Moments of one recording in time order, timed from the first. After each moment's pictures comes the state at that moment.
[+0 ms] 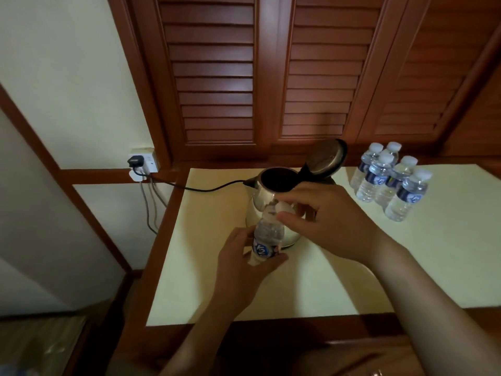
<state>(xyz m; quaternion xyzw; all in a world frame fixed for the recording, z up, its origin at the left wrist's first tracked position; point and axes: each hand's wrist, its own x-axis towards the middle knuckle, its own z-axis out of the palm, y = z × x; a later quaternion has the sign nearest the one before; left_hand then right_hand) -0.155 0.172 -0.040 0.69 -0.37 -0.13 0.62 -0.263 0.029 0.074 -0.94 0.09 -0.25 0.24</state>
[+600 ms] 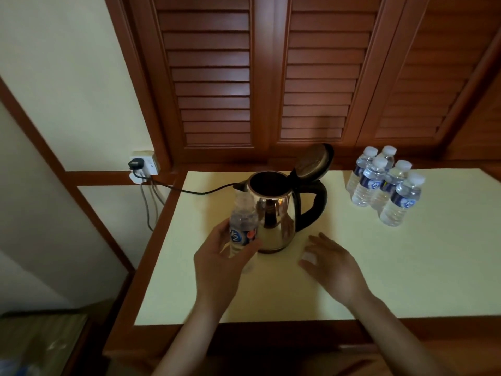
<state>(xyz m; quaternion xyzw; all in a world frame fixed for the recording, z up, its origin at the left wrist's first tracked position) -0.164 0.172 -0.023 0.67 -0.28 -0.10 0.68 -0.312 -0.041 -0.105 -0.92 0.27 -0.20 0.19</state>
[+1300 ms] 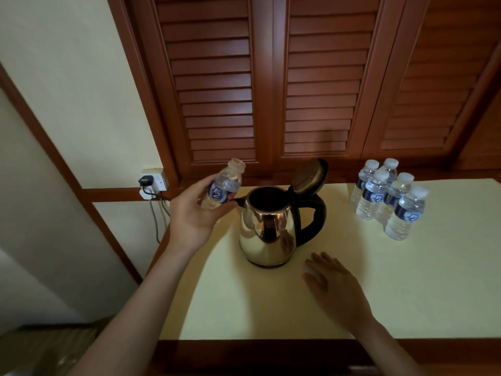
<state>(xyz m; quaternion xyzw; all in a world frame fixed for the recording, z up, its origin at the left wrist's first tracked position) -0.075 0.147 0.044 0.71 -0.40 0.07 0.57 -0.315 -0.037 -0.116 -0.92 0.26 -0.23 0.17</state>
